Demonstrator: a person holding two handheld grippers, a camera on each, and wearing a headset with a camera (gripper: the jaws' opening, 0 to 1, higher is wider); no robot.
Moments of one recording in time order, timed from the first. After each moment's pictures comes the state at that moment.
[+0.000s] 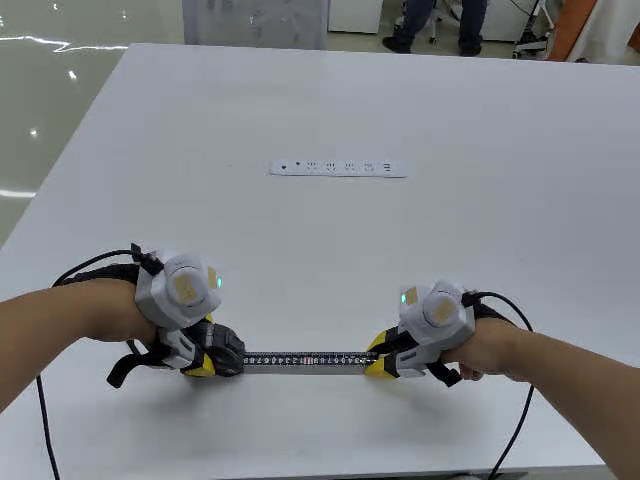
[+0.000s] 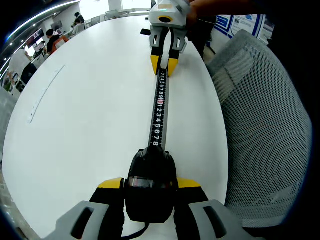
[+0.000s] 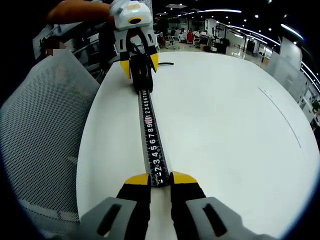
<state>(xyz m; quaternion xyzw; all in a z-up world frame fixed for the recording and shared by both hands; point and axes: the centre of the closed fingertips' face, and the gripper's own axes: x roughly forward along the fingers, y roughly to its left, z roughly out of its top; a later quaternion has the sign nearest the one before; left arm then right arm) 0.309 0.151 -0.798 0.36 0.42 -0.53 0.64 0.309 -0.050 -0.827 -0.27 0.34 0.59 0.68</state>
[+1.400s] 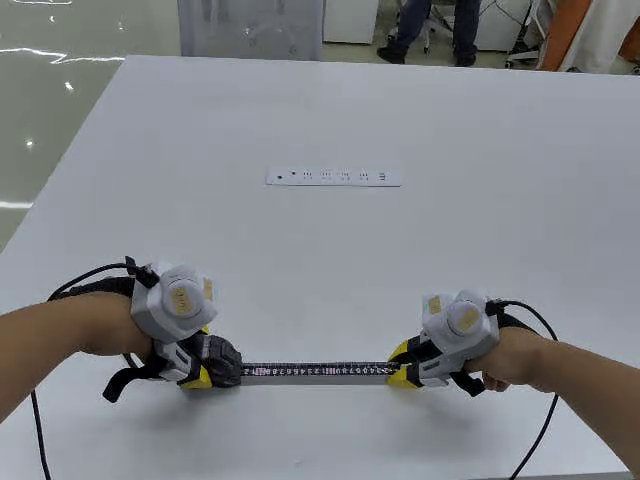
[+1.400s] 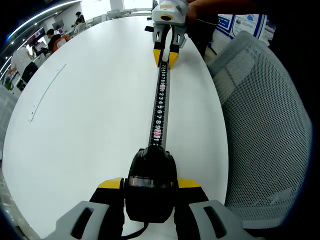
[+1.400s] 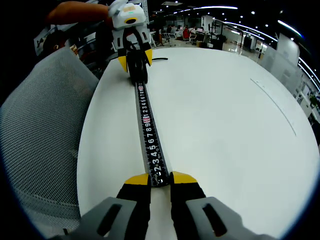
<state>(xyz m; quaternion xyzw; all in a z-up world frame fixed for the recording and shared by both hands) 0.309 0.153 -0.798 0.36 0.42 -0.53 0.65 0.311 -0.088 -0.825 -0.27 0.36 0.58 0.68</state>
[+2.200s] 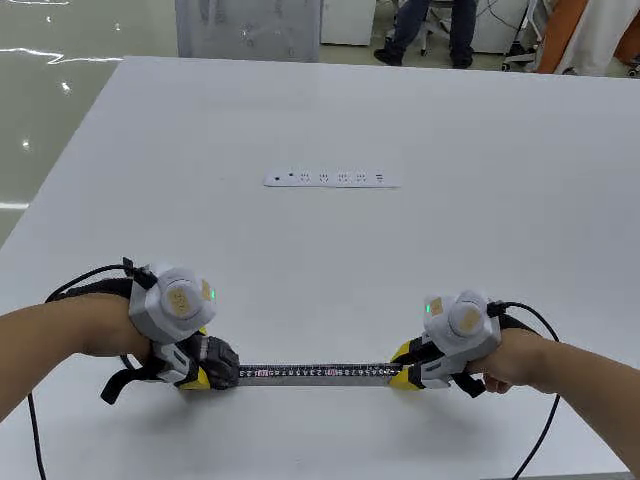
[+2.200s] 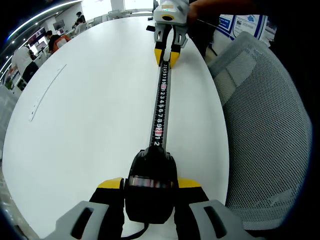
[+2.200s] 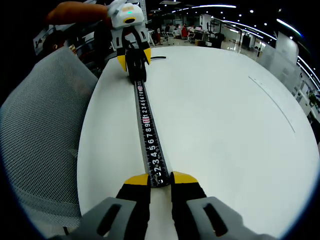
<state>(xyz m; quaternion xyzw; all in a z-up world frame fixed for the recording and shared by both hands) 0.310 0.151 -0.799 0.35 0.42 -0.53 0.65 0.312 -0.092 -0.825 -0.27 0.36 0.57 0.68</state>
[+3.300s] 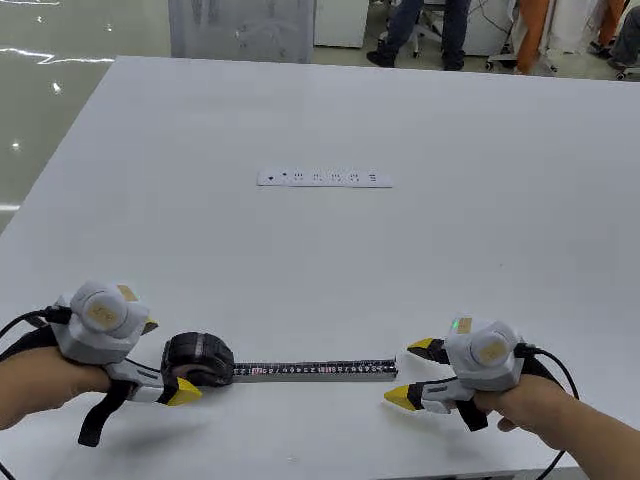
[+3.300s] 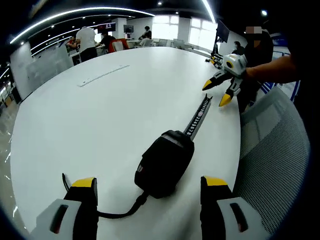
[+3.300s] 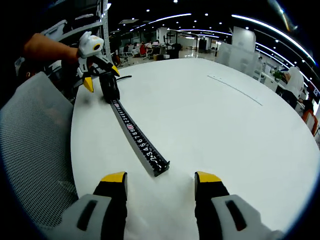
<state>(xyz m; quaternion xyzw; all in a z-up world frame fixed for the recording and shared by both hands) 0.310 0.196 -0.788 0.14 0.38 -0.37 0.83 0.308 -0.123 -0.810 -0.17 0.33 0.42 0.83</state>
